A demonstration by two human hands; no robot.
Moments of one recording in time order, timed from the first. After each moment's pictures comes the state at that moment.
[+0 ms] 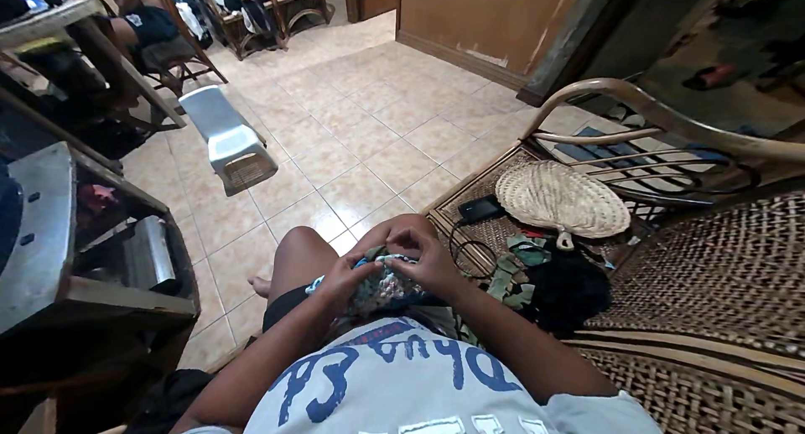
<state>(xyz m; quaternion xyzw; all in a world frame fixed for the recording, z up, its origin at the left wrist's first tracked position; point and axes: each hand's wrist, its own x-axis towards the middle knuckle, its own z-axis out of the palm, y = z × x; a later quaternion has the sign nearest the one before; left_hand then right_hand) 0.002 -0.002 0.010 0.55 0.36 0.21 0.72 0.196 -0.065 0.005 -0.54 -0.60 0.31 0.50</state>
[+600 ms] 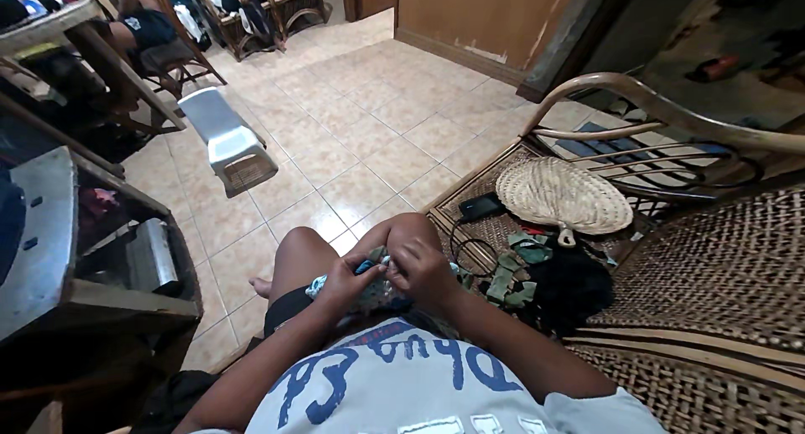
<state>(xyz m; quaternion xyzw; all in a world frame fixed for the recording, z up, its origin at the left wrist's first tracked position) 0.002 -0.008 0.007 0.69 0.35 0.27 0.58 0.181 -0.071 -0.009 -0.54 -0.72 -0.09 0.42</state>
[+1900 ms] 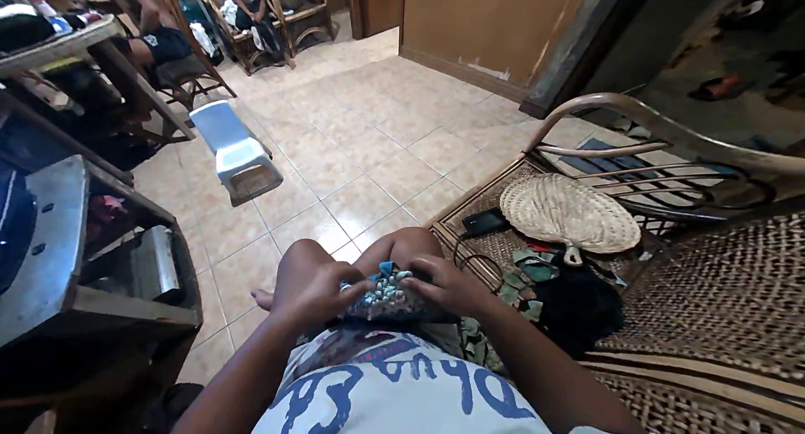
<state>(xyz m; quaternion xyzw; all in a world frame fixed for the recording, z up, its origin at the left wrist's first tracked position) -0.030 0.028 0.043 0.88 0.30 0.09 0.36 0.230 -0.069 0.018 -0.50 -0.73 0.33 0.34</state>
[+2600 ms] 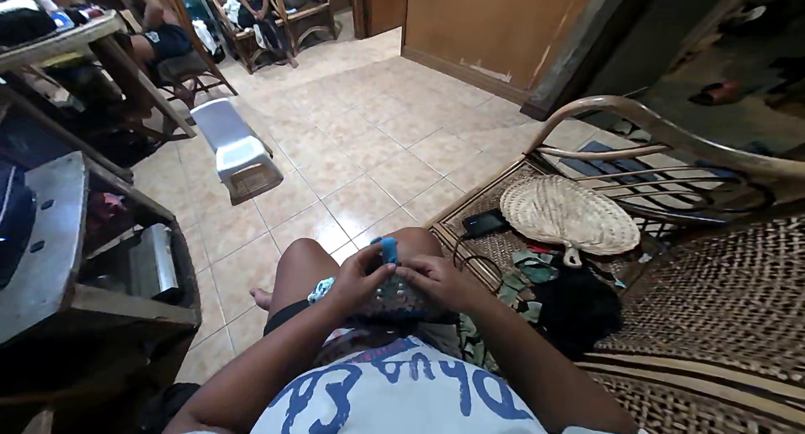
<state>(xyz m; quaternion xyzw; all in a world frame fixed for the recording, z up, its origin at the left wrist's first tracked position) 0.022 0.007 0.025 0.72 0.29 0.28 0.57 0.223 -0.066 0.022 -0.54 -0.67 0.39 0.34</state>
